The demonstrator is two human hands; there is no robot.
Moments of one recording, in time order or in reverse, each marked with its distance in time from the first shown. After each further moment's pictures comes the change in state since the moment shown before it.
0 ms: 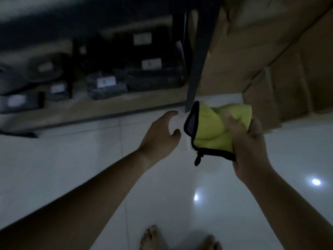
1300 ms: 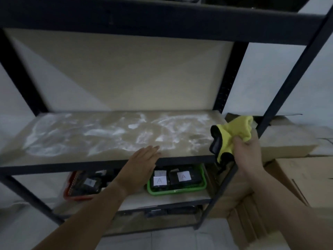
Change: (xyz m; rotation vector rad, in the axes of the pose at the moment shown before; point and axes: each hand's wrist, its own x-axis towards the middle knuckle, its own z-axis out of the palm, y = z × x) left_hand -0.297 0.265 -0.575 0.963 0.516 0.757; right_hand -0.369 -0.594 0.262 -0.261 0.104 -0.686
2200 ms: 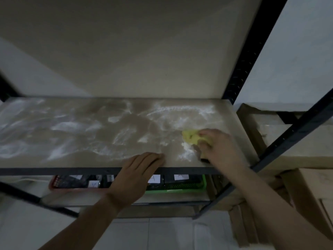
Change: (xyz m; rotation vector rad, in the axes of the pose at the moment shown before) left_hand 0.058 0.025 0.069 0.019 -0.022 -0.022; right_hand 0.116 0.086 0.056 -0.708 -0.491 -0.373
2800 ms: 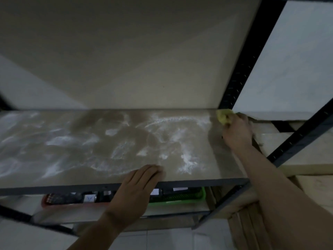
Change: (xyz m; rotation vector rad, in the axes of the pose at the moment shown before) left_hand 0.001 0.001 -0.003 -0.076 -0.009 -0.018; right_hand 0.090 0.059 -0.019 -0.233 0.257 0.348
